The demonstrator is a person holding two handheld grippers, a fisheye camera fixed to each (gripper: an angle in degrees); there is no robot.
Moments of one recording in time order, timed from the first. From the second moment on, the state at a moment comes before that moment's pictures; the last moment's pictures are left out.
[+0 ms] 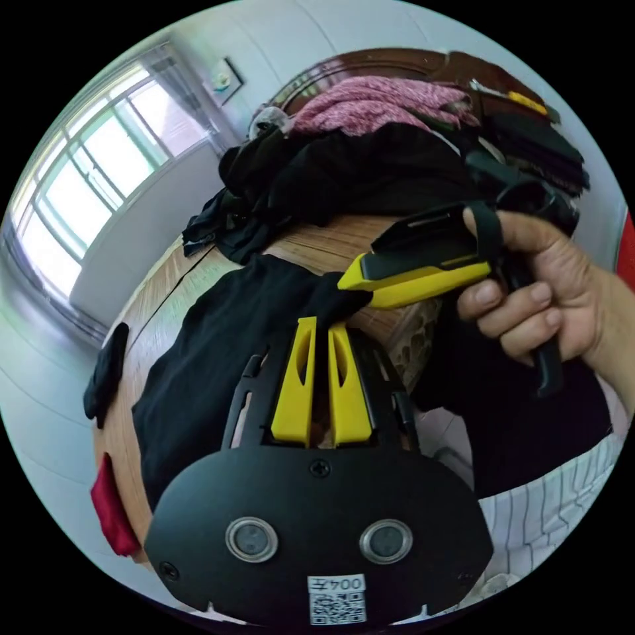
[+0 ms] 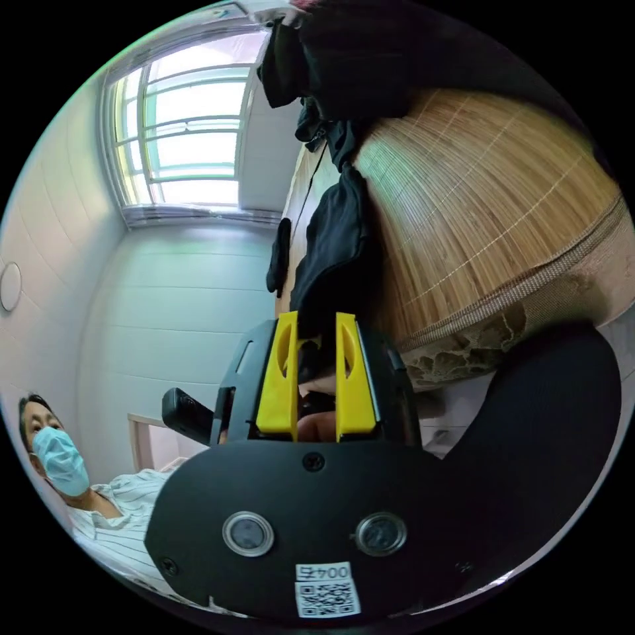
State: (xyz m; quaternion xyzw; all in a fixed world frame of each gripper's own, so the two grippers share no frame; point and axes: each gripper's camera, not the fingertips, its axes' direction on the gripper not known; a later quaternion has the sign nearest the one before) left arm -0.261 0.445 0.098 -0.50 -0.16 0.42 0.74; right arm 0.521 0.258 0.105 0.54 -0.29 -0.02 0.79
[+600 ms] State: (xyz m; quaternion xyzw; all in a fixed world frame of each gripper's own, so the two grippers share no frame) left arm -0.242 0.354 0.060 -0.45 -0.15 0.31 0.82; right arm 0.498 0.086 -0.033 0.48 -0.29 0.03 0.83
